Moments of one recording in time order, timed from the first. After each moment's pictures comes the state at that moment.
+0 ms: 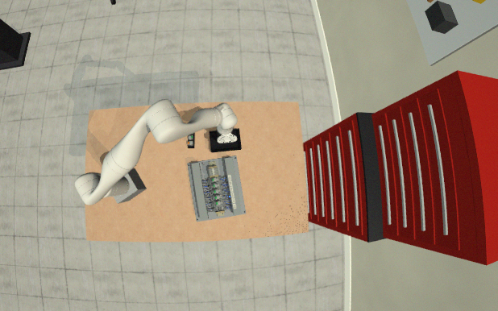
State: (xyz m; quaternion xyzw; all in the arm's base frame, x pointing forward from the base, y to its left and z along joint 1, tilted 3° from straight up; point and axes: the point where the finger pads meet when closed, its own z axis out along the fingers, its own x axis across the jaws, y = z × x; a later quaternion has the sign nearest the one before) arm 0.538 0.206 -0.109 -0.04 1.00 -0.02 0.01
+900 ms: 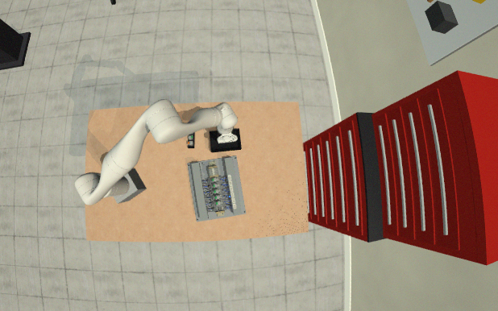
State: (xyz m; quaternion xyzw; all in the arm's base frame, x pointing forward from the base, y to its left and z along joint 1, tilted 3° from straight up) arm 0.539 0.207 -0.104 -0.04 1.00 -0.02 0.01
